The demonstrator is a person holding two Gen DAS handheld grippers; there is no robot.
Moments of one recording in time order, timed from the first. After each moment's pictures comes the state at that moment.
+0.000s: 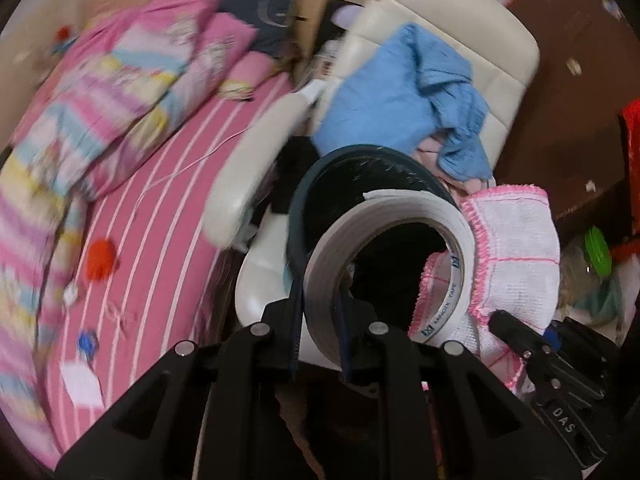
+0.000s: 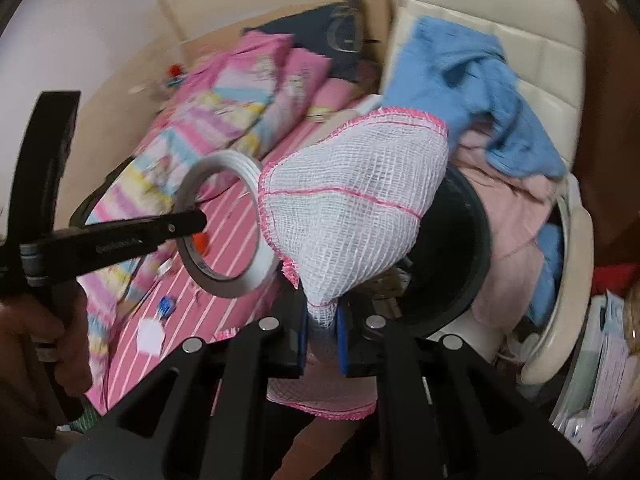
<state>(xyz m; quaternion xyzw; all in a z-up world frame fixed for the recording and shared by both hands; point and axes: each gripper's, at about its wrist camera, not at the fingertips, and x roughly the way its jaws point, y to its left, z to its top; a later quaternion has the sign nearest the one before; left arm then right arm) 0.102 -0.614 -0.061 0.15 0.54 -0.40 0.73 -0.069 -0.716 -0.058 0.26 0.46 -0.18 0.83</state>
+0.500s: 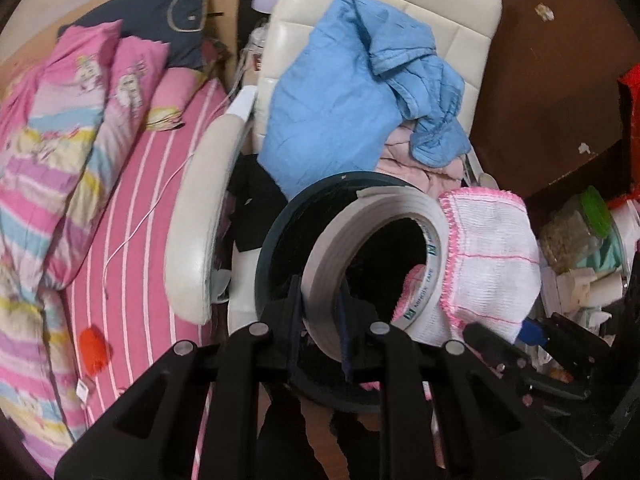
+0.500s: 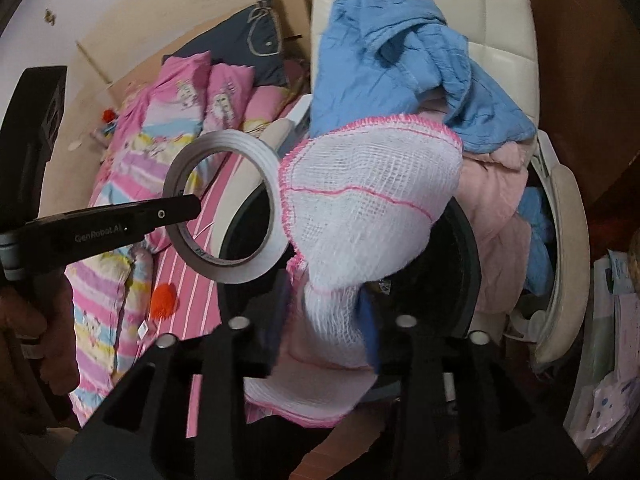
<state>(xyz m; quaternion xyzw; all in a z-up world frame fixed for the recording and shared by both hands) 0.153 -0.711 -0.083 0.23 0.53 -0.49 0.65 -0.033 -0.763 -0.090 0.33 0.45 -0.27 0.79</state>
